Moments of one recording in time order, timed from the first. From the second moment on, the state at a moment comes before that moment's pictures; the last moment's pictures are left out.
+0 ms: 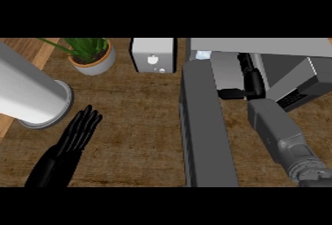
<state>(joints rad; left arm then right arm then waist) 0.19 0.01 -0.06 -1.94 0.07 -0.37 -0.11 -0.94 -0.20 -0.30 -0.09 0.08 -0.13 -0.84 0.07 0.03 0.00</state>
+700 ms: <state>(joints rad) 0.06 0.03 -0.18 -1.75 -0.06 -0.43 -0.14 -0.74 -0.15 -0.28 -0.19 0.08 0.00 -0.96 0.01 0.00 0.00</state>
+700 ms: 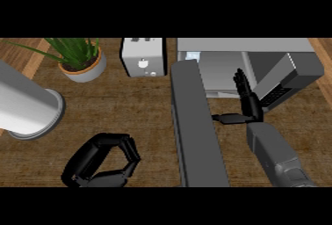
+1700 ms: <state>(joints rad) -0.15 0.00 -0.47 -1.30 -0.19 -0.30 -0.24 -0.20 -0.20 -0.15 -0.90 0.01 0.19 -0.82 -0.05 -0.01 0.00</state>
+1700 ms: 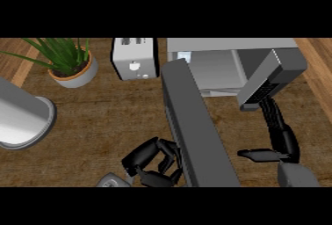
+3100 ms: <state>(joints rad) -0.60 0.01 -0.97 -1.06 0.38 0.49 -0.30 0.01 -0.37 -0.14 -1.57 -0.33 0.53 -0.46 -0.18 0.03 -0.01</state>
